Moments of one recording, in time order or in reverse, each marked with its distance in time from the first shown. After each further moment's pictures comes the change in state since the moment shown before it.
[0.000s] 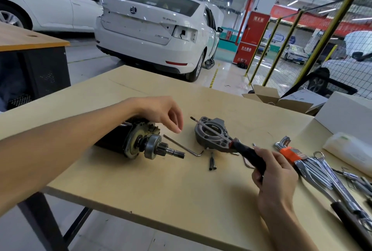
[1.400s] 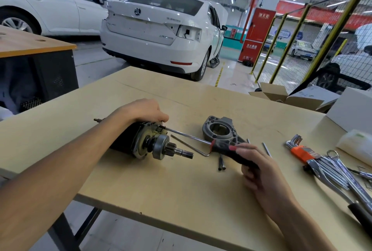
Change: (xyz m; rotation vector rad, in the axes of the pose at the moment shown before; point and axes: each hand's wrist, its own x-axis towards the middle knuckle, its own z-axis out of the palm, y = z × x) left_hand -0.016 -0.036 0.003 0.142 0.262 -0.437; right_hand -0.002 0.006 0.010 -0.128 -0.560 0.205
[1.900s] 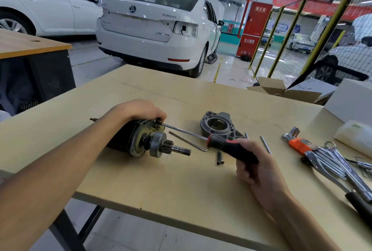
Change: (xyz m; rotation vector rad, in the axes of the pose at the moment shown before) left_hand 0.000 0.000 -0.001 -0.012 -0.126 -0.063; right_hand -0.001 0.003 0.002 0.033 0.020 0.007
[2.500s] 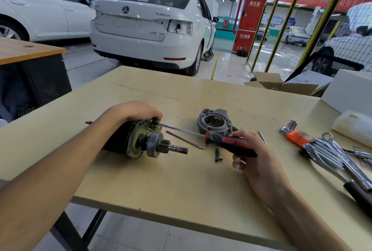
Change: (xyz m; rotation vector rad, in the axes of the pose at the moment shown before) left_hand 0.002 -0.001 0.000 -0.024 -0.011 0.016; right_hand 0.001 0.002 0.003 0.139 0.012 -0.076
